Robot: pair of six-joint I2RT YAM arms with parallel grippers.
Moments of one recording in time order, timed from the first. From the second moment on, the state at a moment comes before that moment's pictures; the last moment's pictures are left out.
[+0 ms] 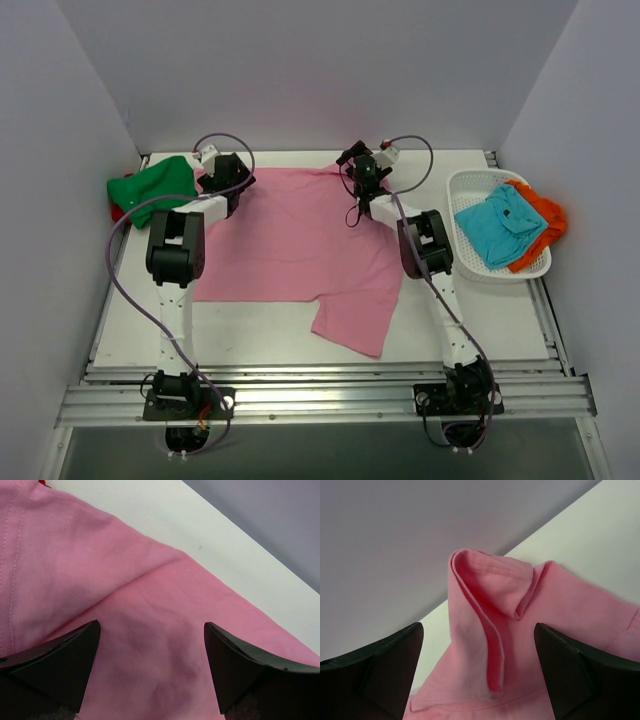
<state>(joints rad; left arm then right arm) -0.16 2.35 1.68 0.18 -0.36 -0.65 0.34 2.66 2.03 0.42 0.42 0.81</state>
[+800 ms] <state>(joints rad) -0.15 2.35 1.66 0.20 -0.36 -0.65 0.42 2.97 2.46 0.55 0.45 0.85</state>
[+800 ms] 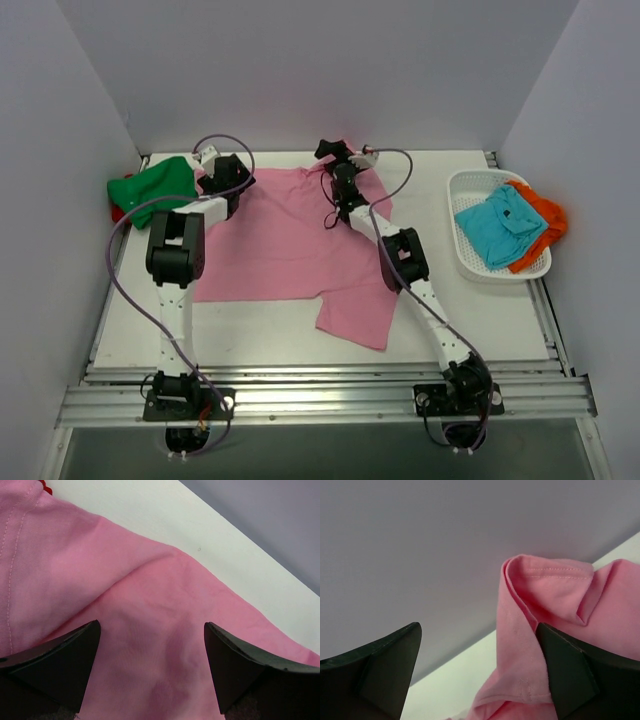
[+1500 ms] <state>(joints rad) -0.16 2.34 1.63 0.23 -0.36 -0.63 0.52 2.44 1.88 0.81 0.56 0.43</state>
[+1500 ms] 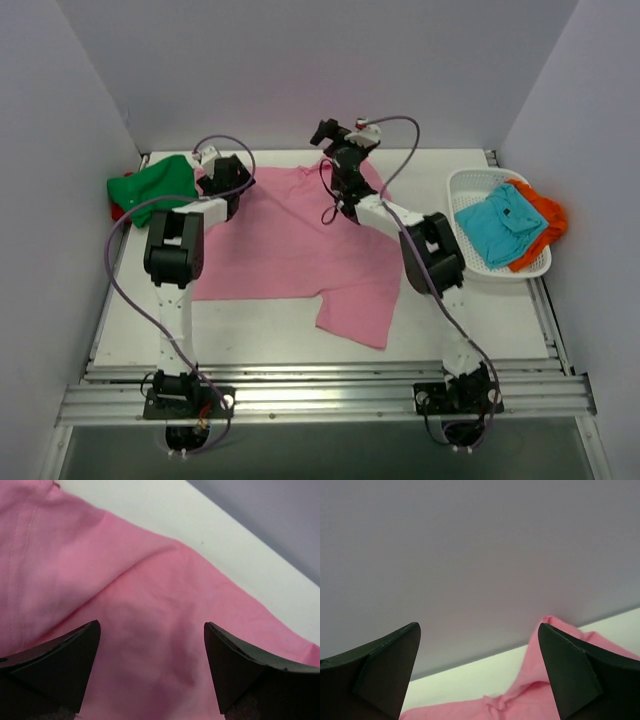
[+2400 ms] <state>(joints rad) -0.40 1.43 0.80 -0.19 -0.57 -0.88 0.55 1.30 0.60 -0.27 0.81 1.14</state>
